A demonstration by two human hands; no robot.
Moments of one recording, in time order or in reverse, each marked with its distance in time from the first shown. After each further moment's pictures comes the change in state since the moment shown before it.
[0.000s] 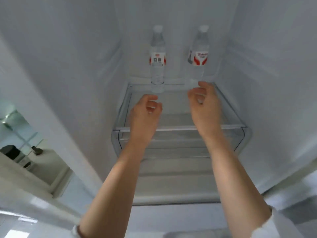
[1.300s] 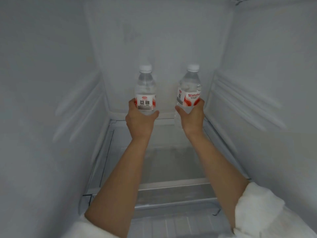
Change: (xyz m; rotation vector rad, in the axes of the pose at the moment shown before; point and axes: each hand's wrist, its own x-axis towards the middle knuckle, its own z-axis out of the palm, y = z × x) left_hand 0.155 -0.013 0.085 0.047 0.202 -0.055; right_hand 0.164 0.067 0.058 0.007 0.129 0.076
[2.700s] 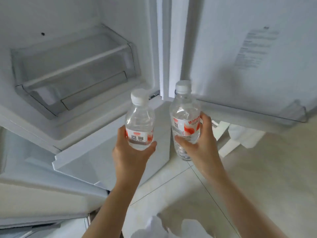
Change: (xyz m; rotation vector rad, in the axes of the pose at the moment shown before) left_hand -0.467 0.006 -0.246 0.051 -0.717 0.003; right_hand -0.523 -0.035 -0.337 -0.131 0.150 0.296
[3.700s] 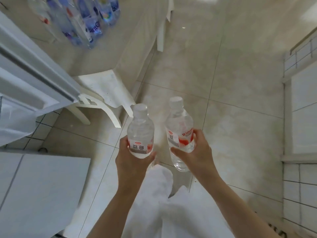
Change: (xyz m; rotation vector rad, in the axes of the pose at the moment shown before) left_hand -0.322 0.116 0.396 0.159 -0.832 0.065; right_hand -0.191 0.189 -0.454 -0.080 0.570 0.703
